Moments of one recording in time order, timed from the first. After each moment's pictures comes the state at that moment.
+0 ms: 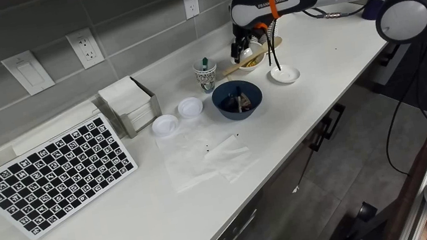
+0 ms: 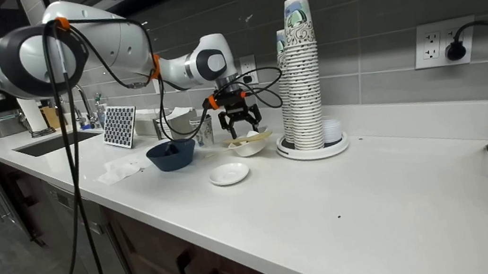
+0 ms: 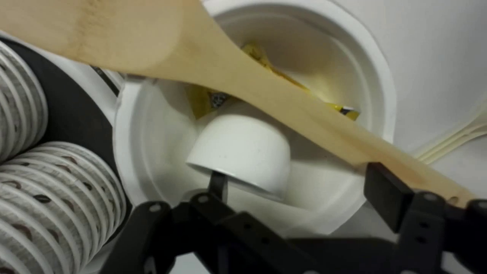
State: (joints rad) arm -0.06 0.94 -0.02 -0.98 -0.12 2.03 -0.24
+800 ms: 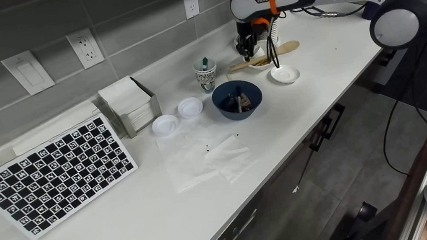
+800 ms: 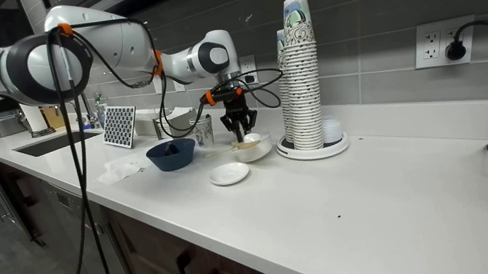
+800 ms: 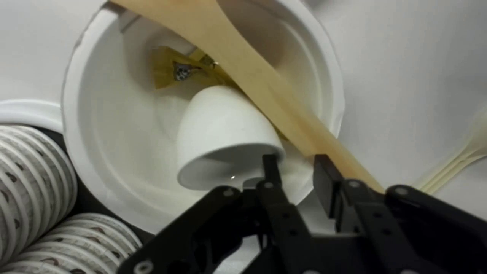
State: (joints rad) arm -0.06 0.99 -0.04 -0.85 -0.12 1.81 -0.13
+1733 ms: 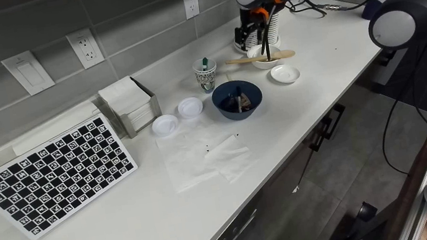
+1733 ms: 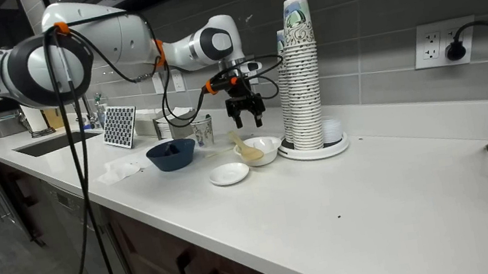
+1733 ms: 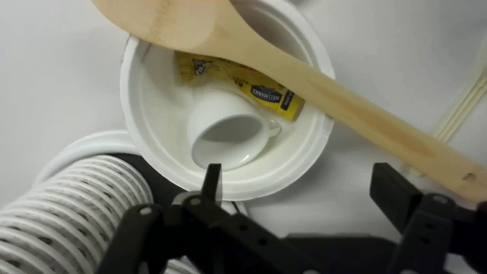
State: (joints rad) arm -0.08 1.00 -0.06 -0.74 -0.10 1.75 0.09
